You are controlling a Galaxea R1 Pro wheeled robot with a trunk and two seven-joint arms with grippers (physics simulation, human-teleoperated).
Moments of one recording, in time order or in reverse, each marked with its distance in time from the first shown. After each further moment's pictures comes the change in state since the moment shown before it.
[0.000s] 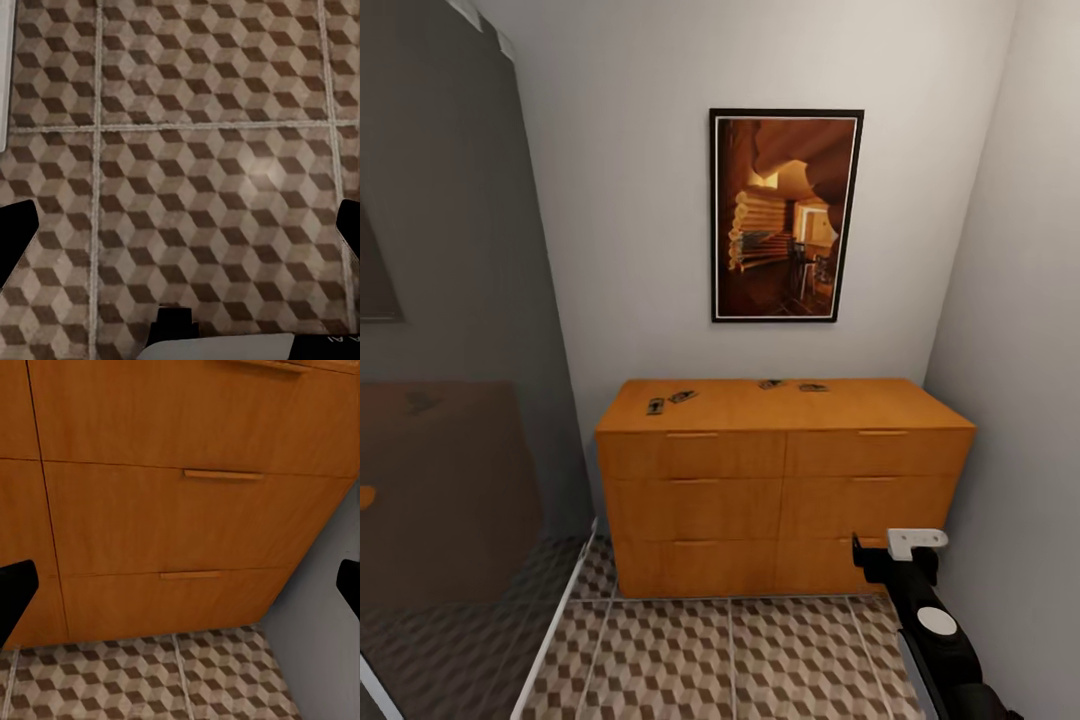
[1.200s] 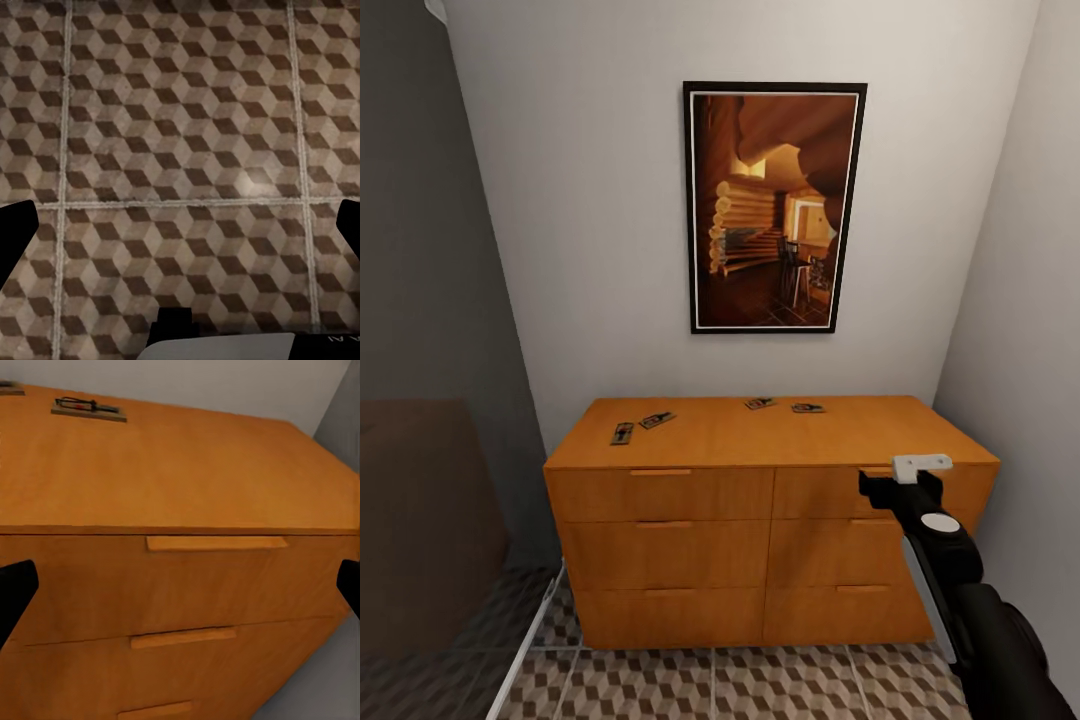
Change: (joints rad) left arm 0.001 0.000 0.000 0.000 -0.001 0.000 0.000; right arm -0.237 -0.050 0.000 -0.081 -0.006 0.272 0.033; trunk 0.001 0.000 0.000
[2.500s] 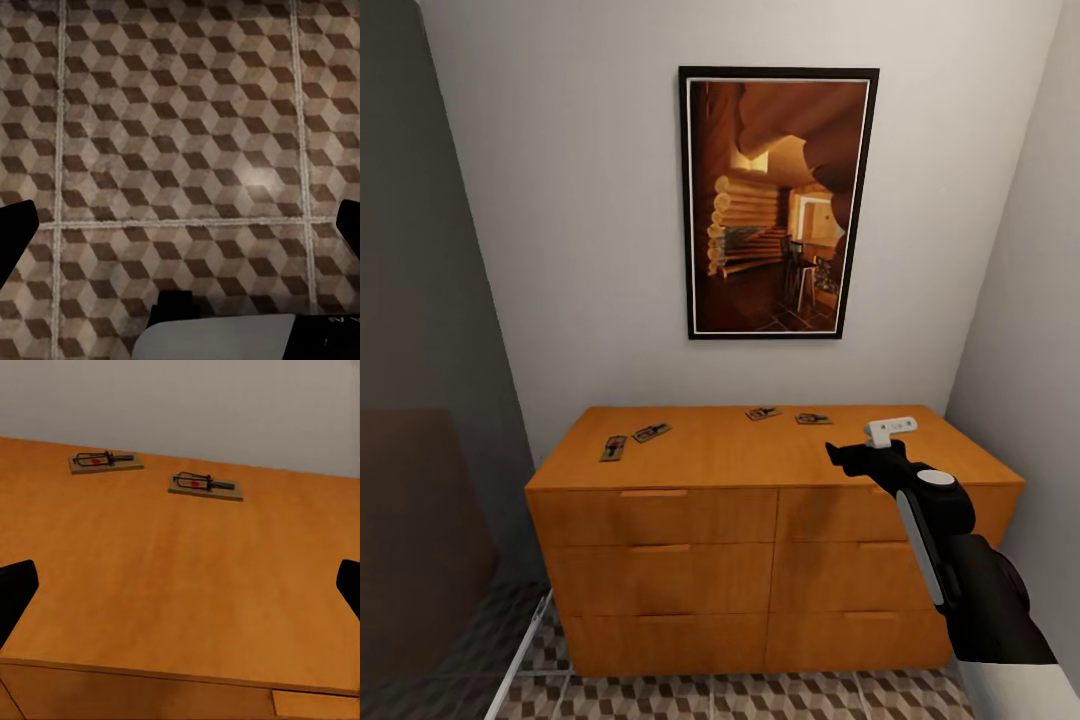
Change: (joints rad) left arm 0.000 0.000 -0.001 0.034 -0.002 0.000 0.001; right arm -0.147 0.003 0.001 0.032 -0.003 0.065 0.299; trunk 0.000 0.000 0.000
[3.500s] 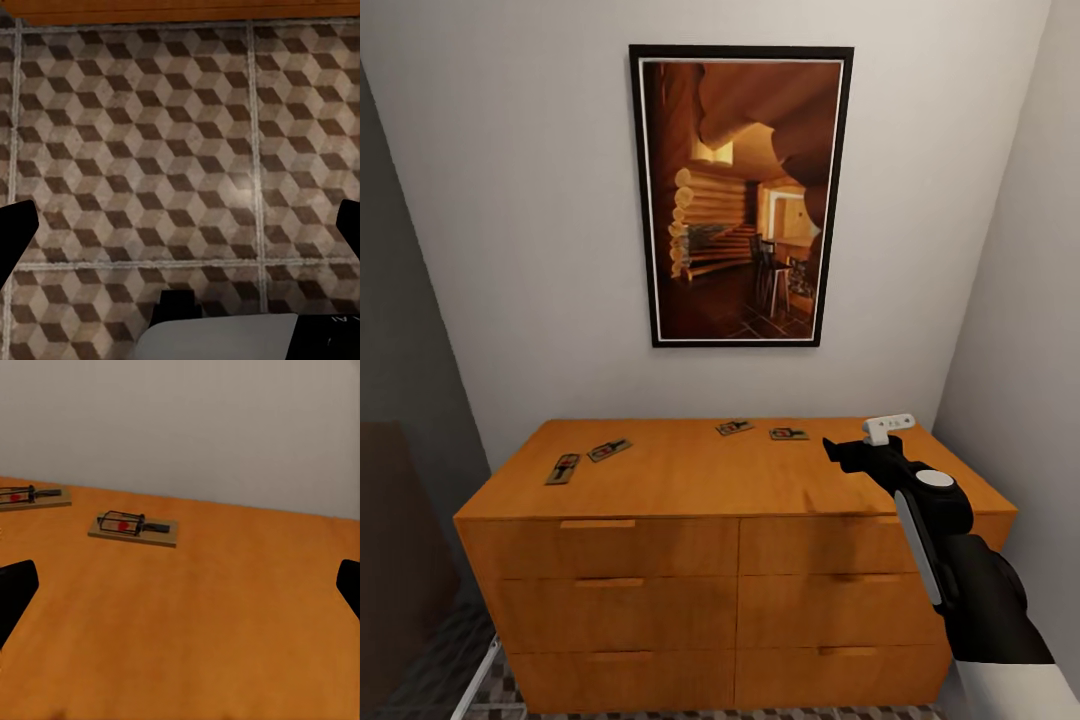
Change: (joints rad) left arm -0.001 0.003 0.000 0.001 -0.001 0.001 0.000; right arm 0.000 0.005 0.003 0.000 -0.001 -0.048 0.005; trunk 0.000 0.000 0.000
